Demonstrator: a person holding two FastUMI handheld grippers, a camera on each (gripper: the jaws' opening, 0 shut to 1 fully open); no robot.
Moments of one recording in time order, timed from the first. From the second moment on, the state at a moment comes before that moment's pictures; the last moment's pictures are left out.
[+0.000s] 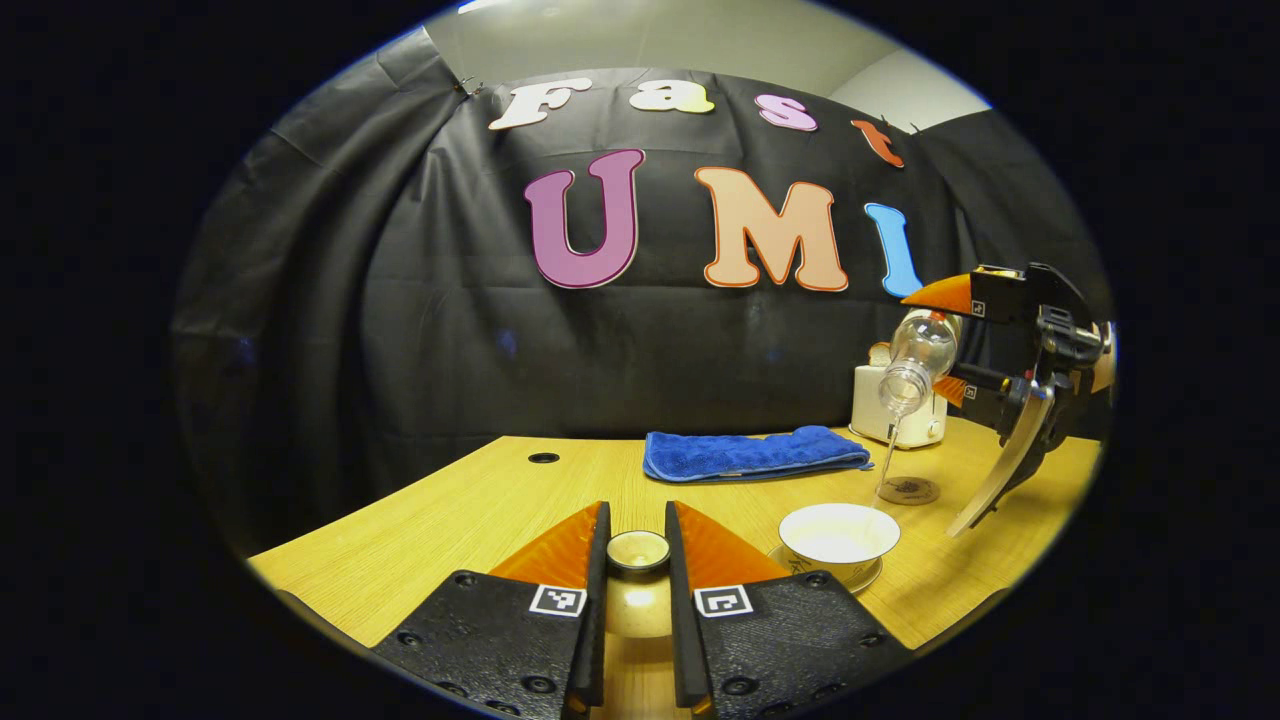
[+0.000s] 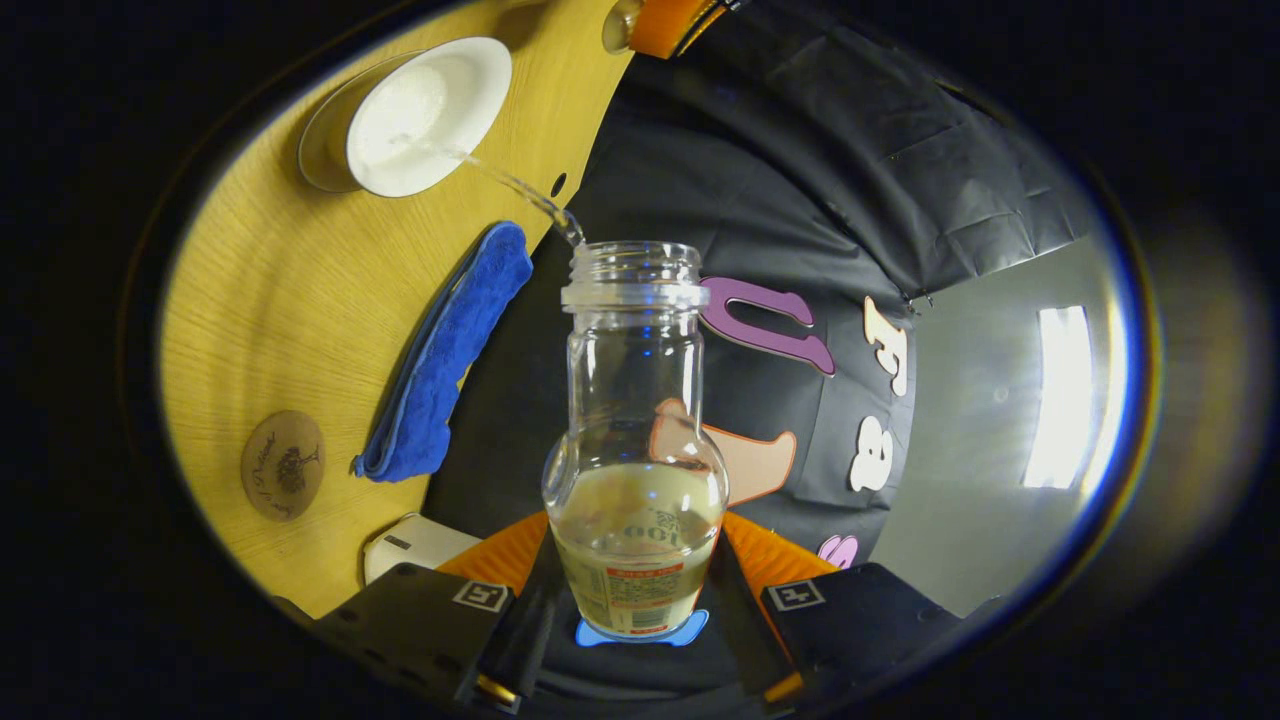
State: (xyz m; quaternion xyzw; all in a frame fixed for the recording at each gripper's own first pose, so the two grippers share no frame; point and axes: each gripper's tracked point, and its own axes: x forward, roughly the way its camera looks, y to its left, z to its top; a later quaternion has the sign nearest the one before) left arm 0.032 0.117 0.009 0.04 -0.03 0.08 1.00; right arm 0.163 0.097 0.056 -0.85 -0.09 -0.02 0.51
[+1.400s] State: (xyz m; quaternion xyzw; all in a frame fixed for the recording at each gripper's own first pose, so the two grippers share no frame) left arm 0.033 0.117 0.009 0.04 -0.03 0.08 1.00; right arm 0.137 0.102 -0.023 -0.43 0.09 0.10 0.89
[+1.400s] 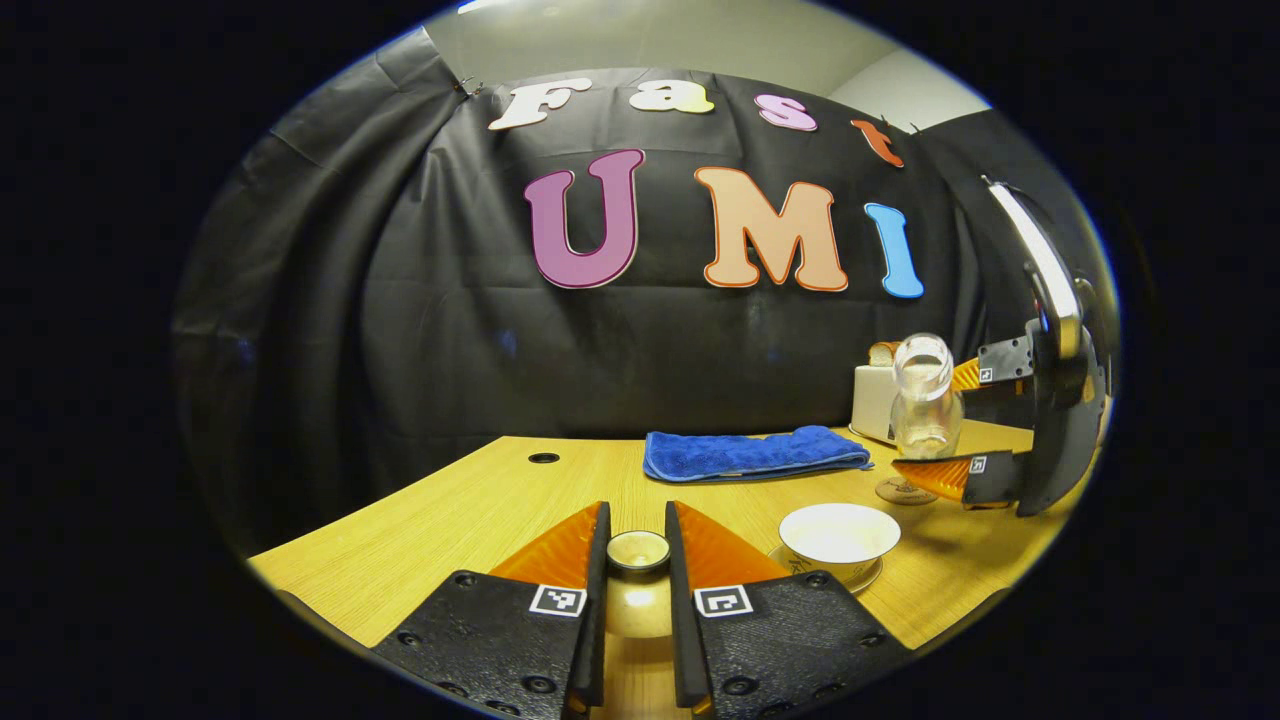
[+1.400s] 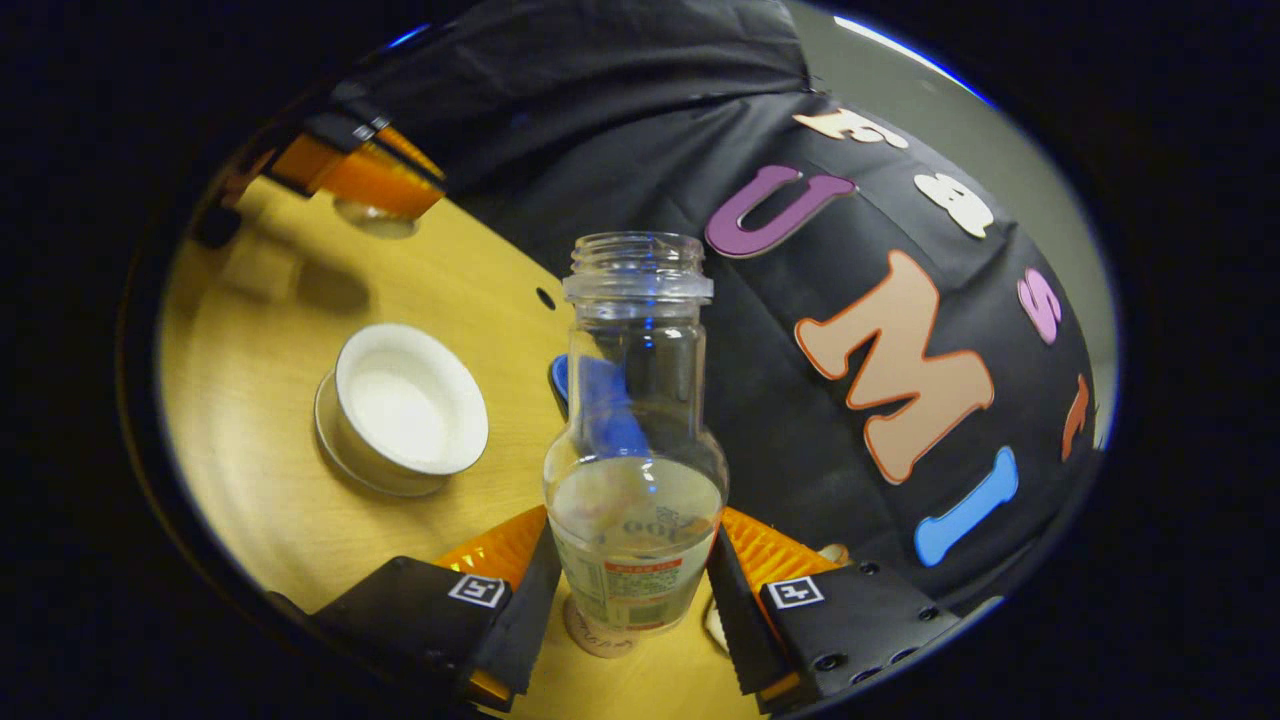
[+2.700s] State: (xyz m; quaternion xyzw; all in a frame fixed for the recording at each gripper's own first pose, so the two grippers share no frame) left arm 0.032 0.117 0.009 0.04 -0.03 0.08 1.00; right arm 0.187 -0.019 -0.073 -0.08 0.17 0.03 0.98
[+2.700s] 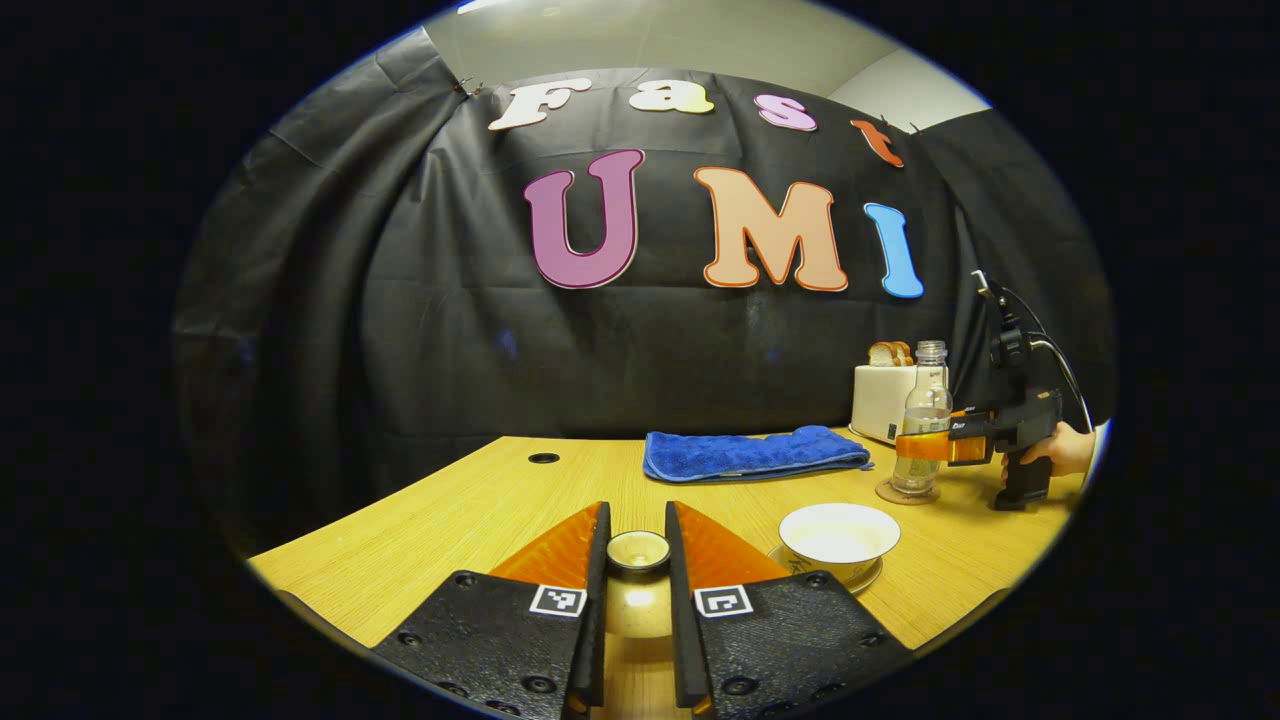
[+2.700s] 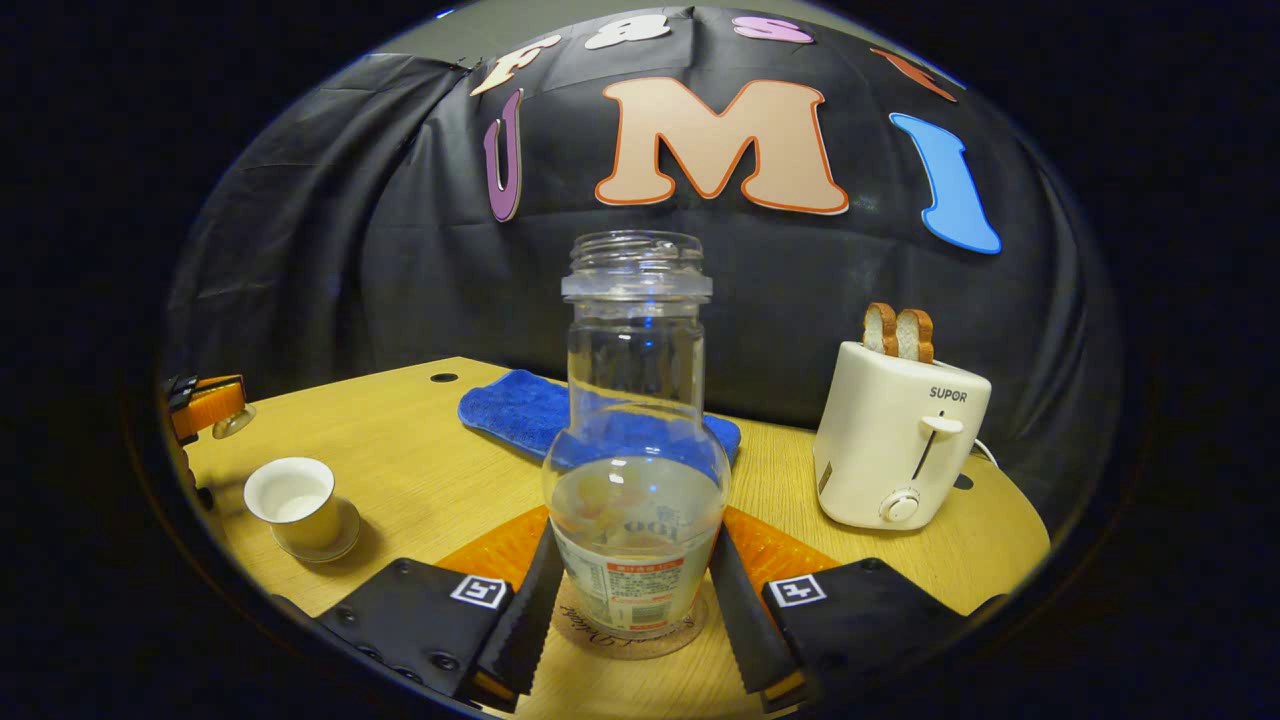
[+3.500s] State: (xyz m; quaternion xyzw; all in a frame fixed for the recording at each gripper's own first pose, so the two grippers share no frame) left arm 0.035 0.114 0.007 0.04 -0.03 0.07 1.00; right arm 0.169 -0.017 -0.071 -0.07 0.16 0.03 0.98
